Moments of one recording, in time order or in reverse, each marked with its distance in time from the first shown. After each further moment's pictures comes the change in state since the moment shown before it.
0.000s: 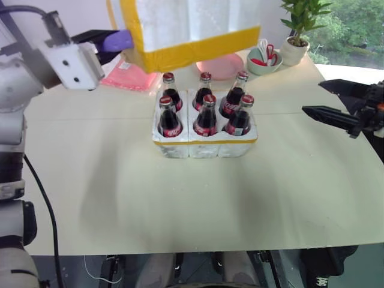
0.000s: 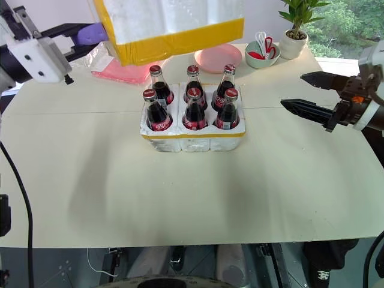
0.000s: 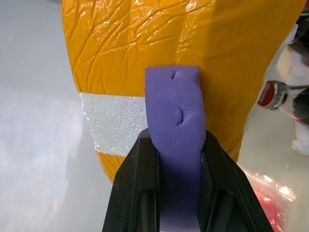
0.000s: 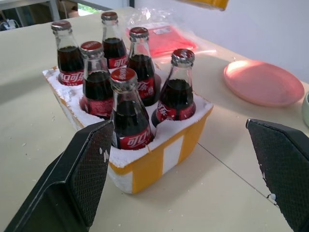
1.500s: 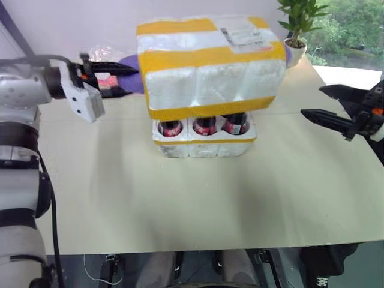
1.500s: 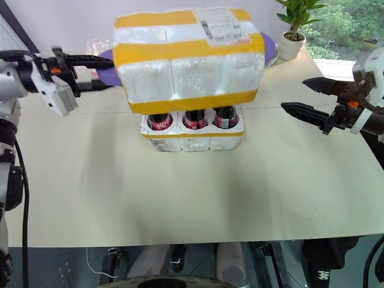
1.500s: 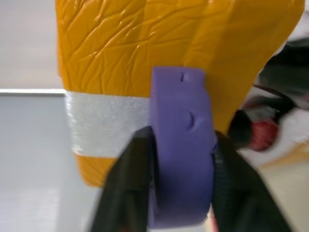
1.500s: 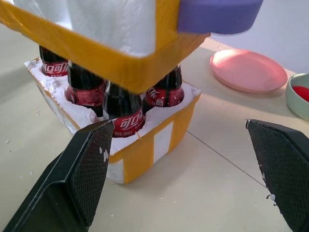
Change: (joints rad) left arm -0.259 -0.082 -0.220 0.702 -0.106 -0.702 -0.366; right arm 0.046 0.013 -0.003 -0.025 -0.006 -0.006 -0.069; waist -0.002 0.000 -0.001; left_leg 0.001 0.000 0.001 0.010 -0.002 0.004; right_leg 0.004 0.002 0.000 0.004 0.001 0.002
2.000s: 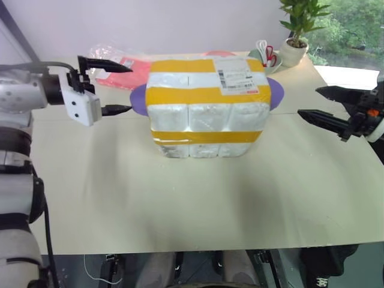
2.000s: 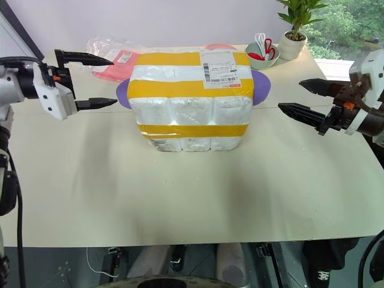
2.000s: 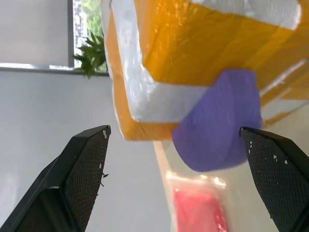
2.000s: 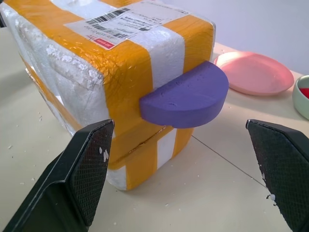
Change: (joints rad) left arm 0.066 0.076 0.011 -0.048 0.029 0.088 0.007; right arm -0.006 0.031 0.006 0.001 -0.003 -0.006 -0.001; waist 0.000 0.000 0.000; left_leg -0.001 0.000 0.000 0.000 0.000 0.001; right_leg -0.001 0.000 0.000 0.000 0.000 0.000
